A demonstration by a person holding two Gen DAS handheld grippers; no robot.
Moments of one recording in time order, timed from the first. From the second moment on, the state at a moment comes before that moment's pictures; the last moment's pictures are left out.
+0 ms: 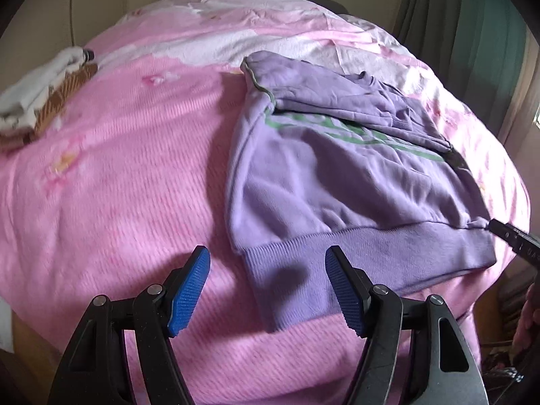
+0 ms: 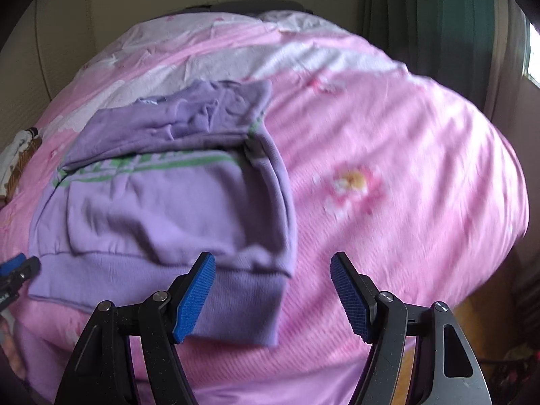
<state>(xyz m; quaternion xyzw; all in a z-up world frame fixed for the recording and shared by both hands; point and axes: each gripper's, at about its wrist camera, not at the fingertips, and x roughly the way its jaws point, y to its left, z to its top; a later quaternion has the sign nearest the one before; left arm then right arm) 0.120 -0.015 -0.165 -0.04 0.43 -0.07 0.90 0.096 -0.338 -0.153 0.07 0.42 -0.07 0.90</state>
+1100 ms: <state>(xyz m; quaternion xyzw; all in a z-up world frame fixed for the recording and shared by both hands) 0.090 -0.021 -0.165 -0.07 0.42 -0.08 0.90 0.074 -0.339 -0.165 0.17 0.43 0.01 0.89</state>
